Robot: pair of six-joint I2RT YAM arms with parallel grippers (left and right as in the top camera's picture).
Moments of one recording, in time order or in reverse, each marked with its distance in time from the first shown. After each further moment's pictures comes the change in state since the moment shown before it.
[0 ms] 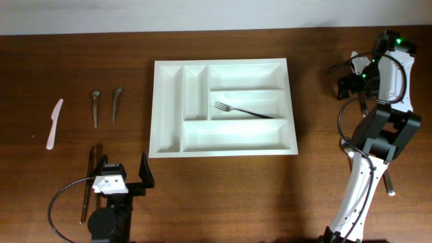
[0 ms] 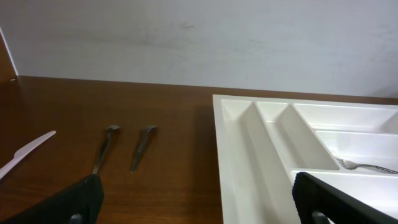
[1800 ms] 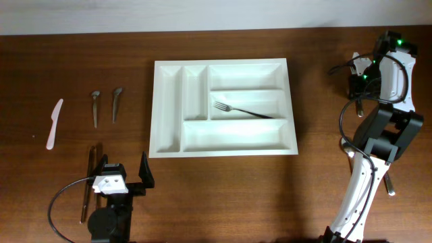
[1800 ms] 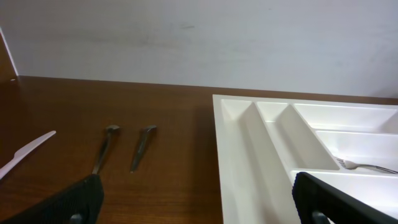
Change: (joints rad) left arm 0.000 0.000 0.000 0.000 0.000 0.000; right arm -0.009 -0.016 -0.045 0.034 0.027 0.008
